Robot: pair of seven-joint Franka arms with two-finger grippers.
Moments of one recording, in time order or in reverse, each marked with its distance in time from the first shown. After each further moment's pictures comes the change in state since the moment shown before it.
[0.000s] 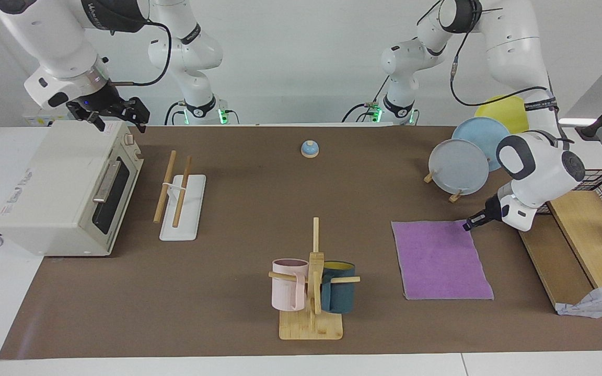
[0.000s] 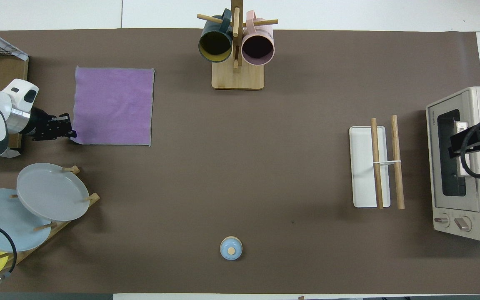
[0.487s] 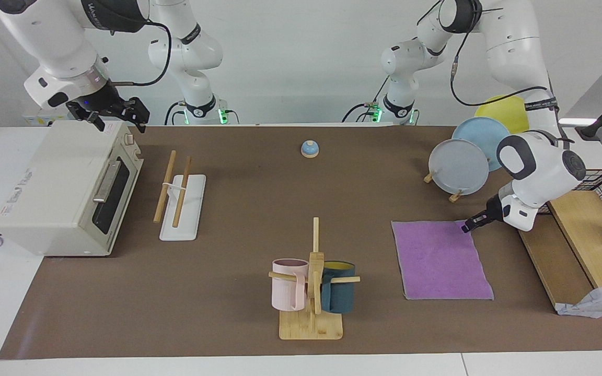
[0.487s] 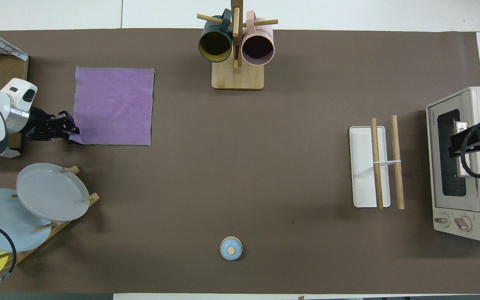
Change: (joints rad) left arm 0.001 0.000 0.003 -0.001 0.000 0.010 0.000; right arm 0.000 0.000 0.000 0.001 -0.001 0.000 0.000
